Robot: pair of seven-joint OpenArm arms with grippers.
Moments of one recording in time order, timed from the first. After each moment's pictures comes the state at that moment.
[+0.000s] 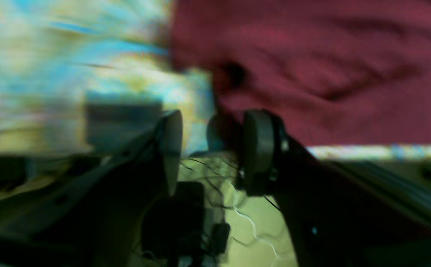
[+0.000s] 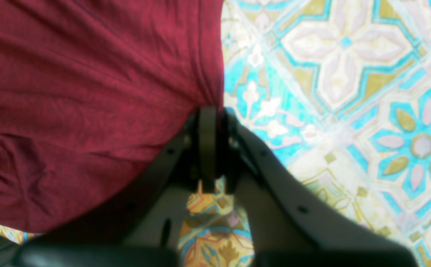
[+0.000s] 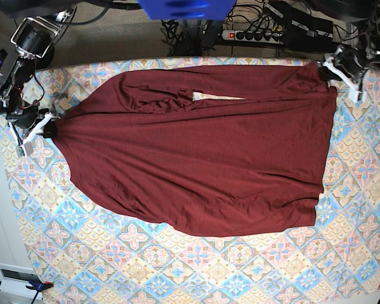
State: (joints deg) left arm 35.6 -31.2 -24.9 95.6 -48.9 -15.3 52.6; right arm -1.1 22.9 35.6 80.5 34.0 42.8 -64.6
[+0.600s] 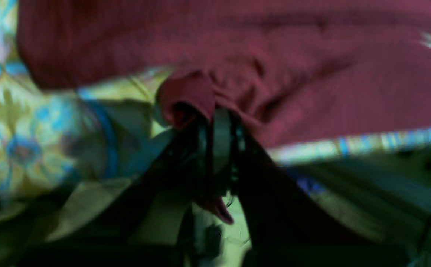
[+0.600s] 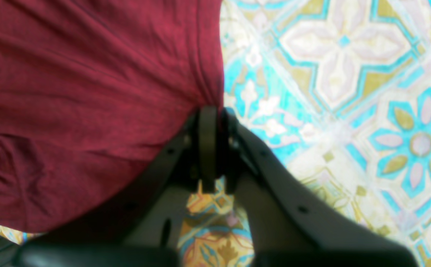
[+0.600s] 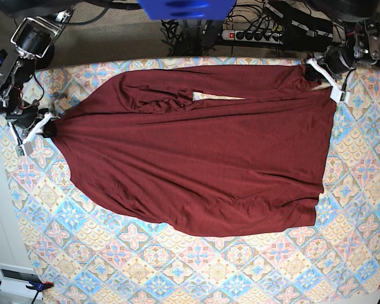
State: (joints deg) left arm 35.3 -27.0 -23.2 101.8 -48.7 -20.4 55.1; right arm -1.1 22.9 35.7 80.0 34.0 42.7 -64.3
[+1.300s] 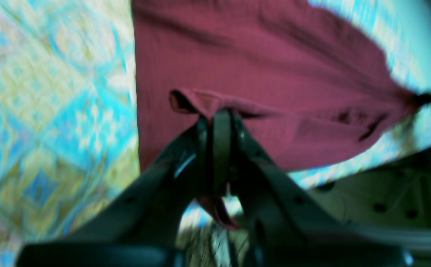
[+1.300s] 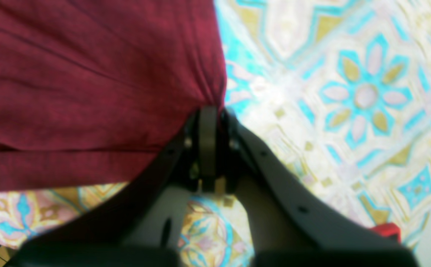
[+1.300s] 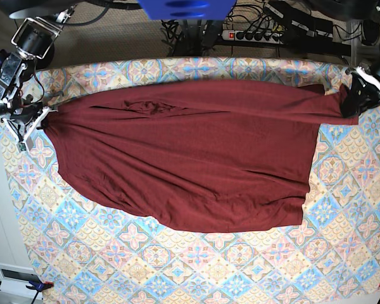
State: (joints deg) left arm 38.1 -31.0 -50.8 114.6 -81.7 -29.8 58.7; right arm -0.6 22.5 35.8 80.0 18.6 42.8 -63.4
